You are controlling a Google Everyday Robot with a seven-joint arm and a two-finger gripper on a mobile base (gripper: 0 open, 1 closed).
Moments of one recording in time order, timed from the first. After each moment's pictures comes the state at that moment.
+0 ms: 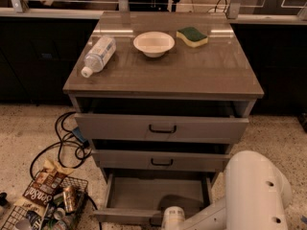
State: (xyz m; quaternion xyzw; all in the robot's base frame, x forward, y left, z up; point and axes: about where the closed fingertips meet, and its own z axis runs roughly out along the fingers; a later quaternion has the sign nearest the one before) arm 0.325 -0.045 0.142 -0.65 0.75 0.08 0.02
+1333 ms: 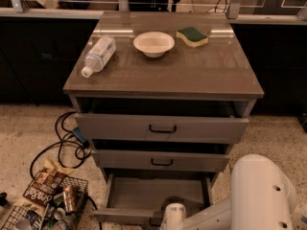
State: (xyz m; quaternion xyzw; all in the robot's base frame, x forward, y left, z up) arm 0.362 -0.050 0.141 -0.65 0.76 0.05 0.05
